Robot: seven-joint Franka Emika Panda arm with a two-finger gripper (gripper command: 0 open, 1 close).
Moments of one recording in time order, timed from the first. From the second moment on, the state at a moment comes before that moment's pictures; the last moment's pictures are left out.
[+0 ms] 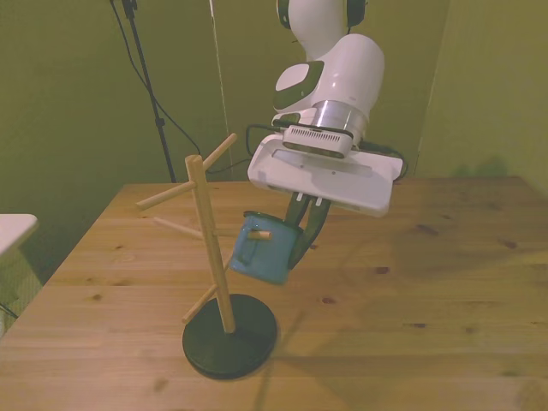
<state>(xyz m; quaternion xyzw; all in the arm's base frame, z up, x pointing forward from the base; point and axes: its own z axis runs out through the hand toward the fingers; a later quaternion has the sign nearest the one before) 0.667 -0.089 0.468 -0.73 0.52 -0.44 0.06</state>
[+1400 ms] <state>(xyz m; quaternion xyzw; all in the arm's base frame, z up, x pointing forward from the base) 0.659 0.059 0.495 -0.88 0.43 -0.15 0.11</state>
